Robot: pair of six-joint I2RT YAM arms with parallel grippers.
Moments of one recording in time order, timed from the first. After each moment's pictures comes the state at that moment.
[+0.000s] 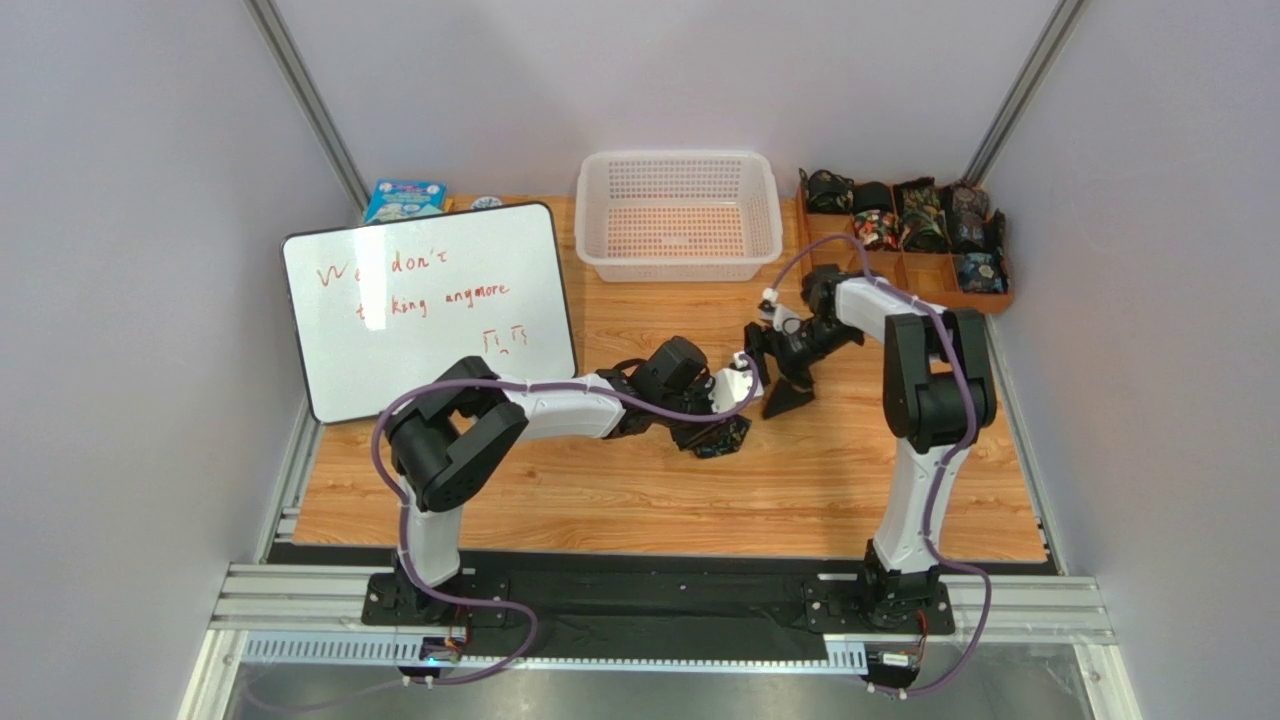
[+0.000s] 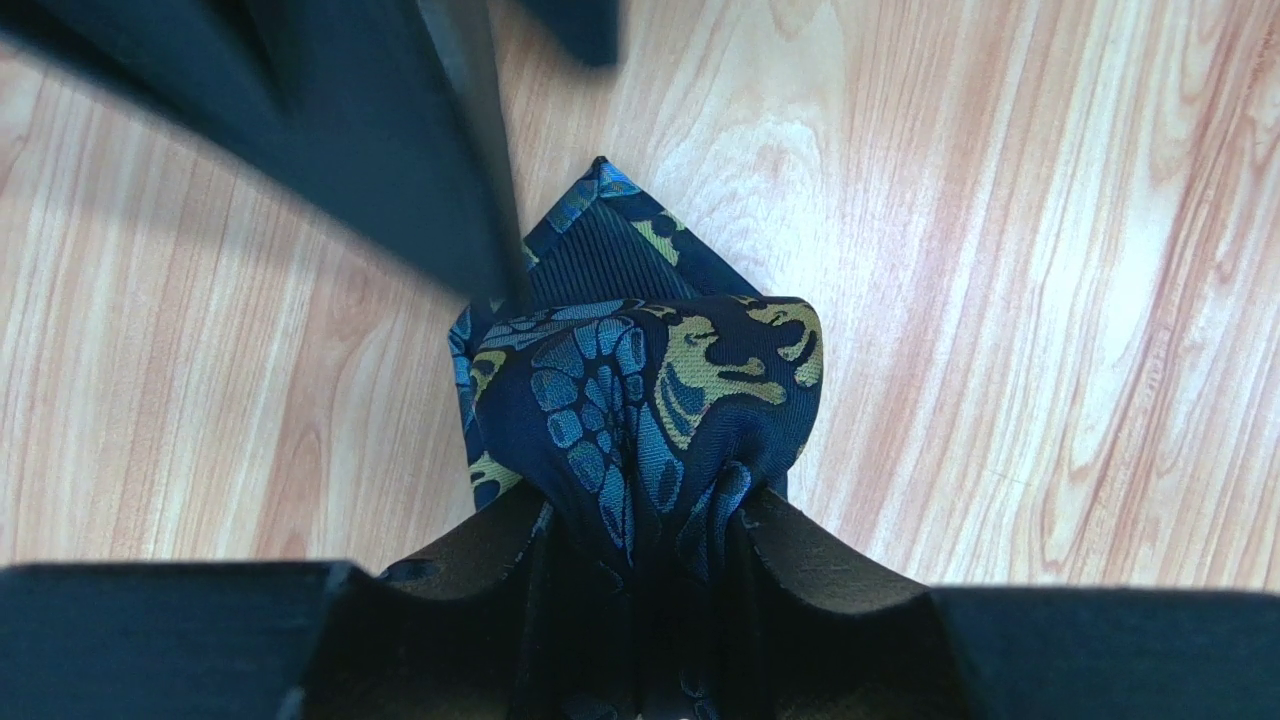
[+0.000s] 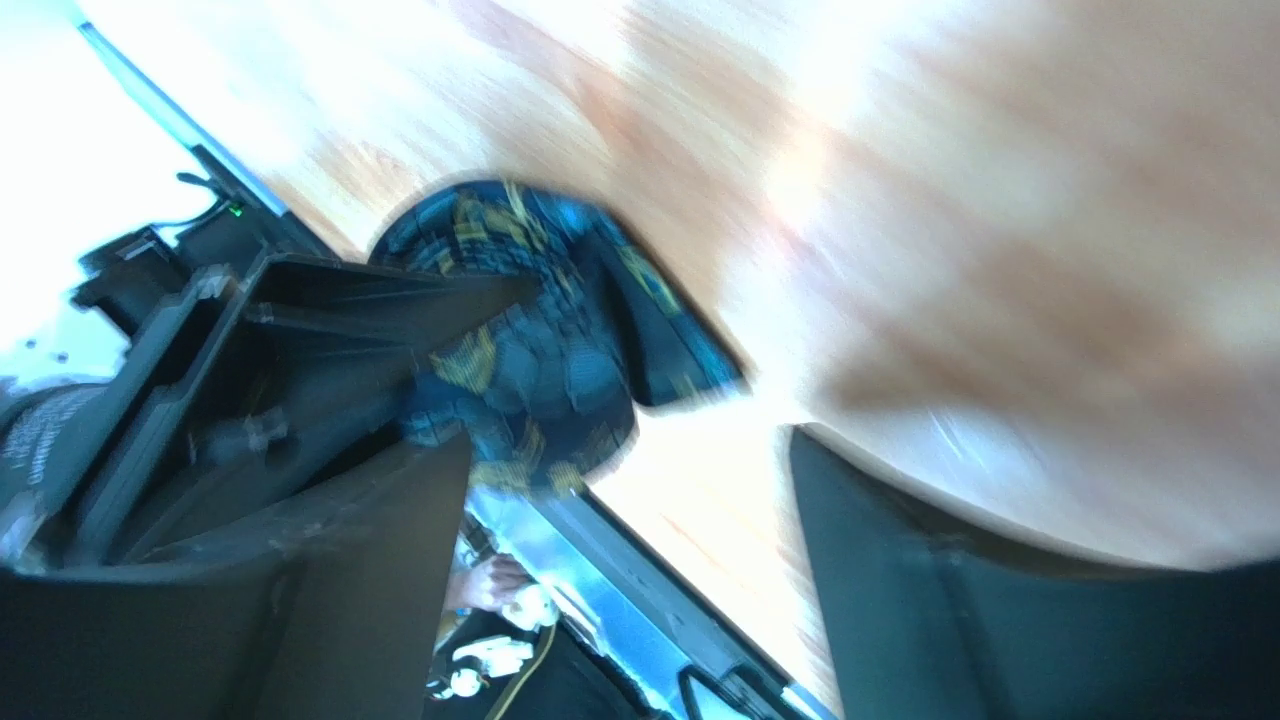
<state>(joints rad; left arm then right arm) -0.92 1.92 1.12 0.02 0.32 0.29 0.14 2.04 1.37 -0.96 -0.75 0.00</state>
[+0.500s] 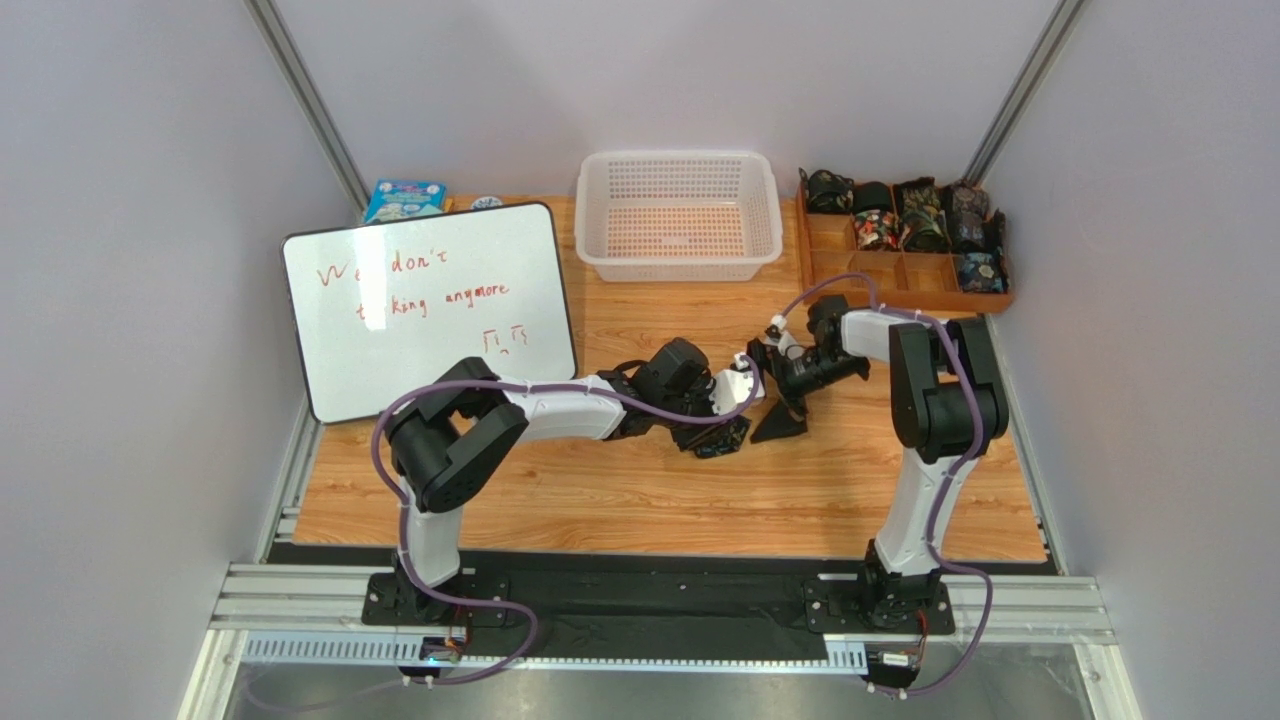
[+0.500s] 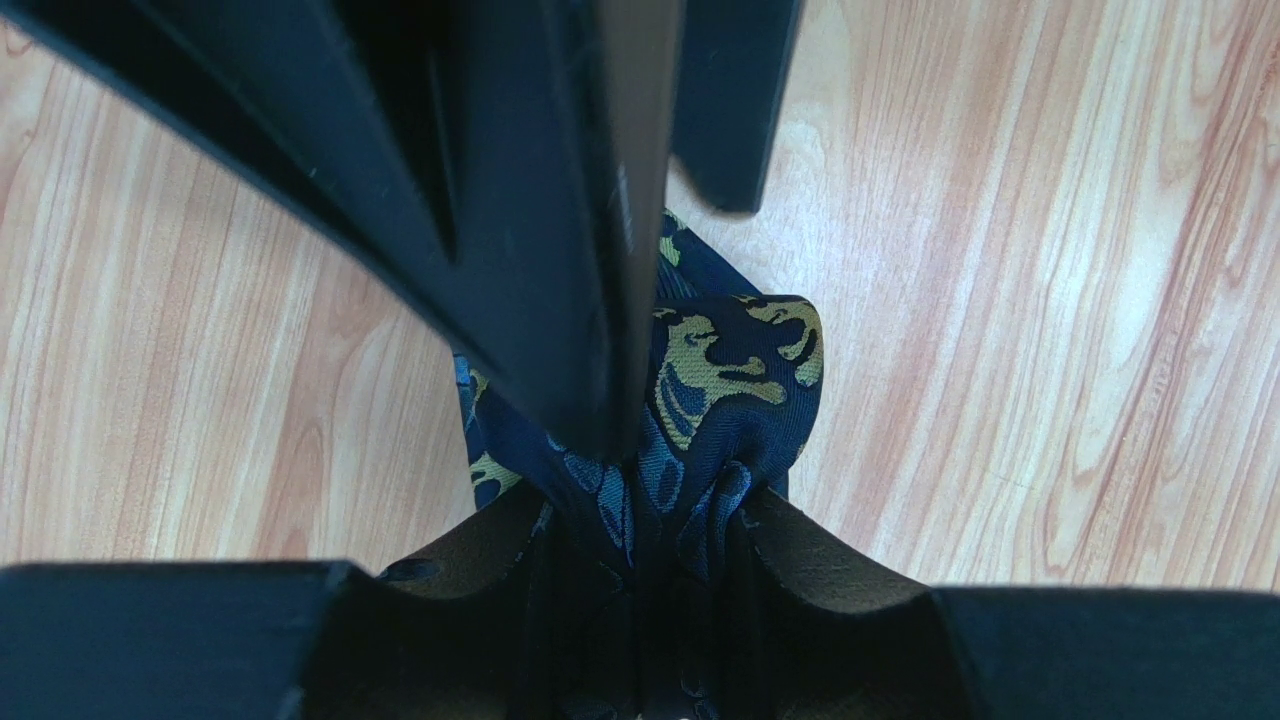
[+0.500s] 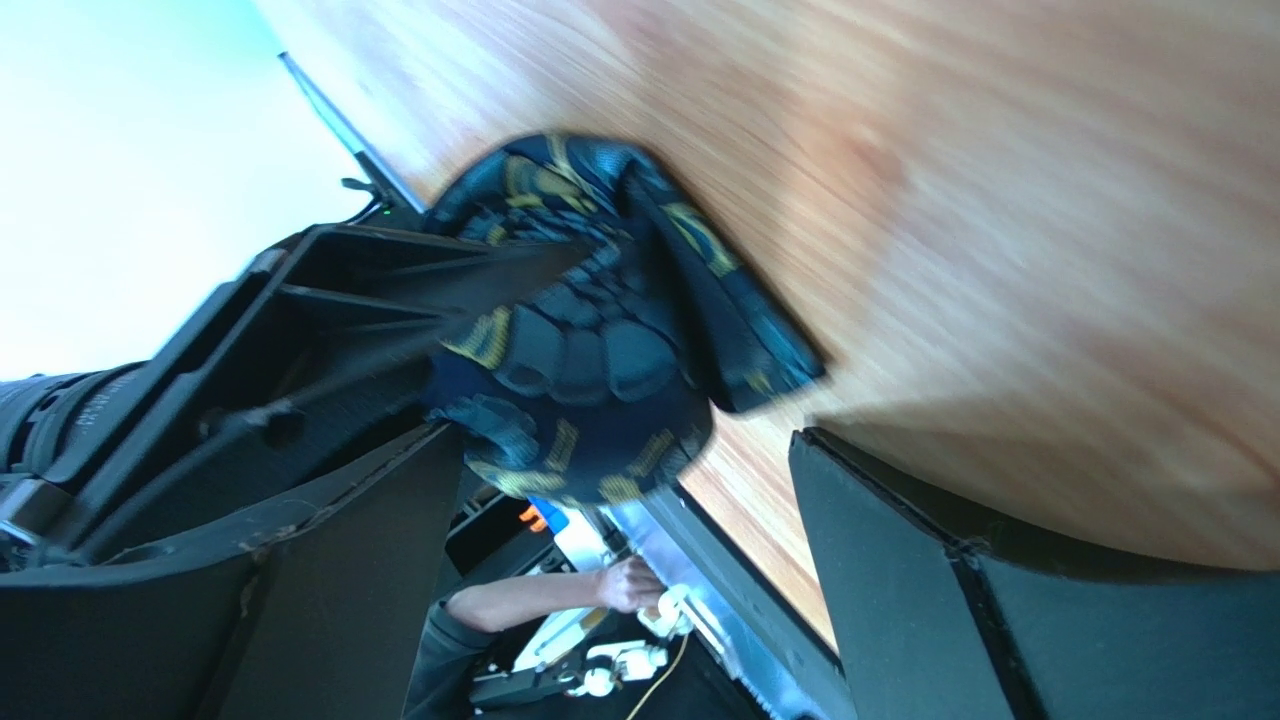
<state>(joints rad) -0.93 1.91 1.11 0.03 0.29 0.28 0.11 1.96 1.12 -0.76 -0.92 0.18</state>
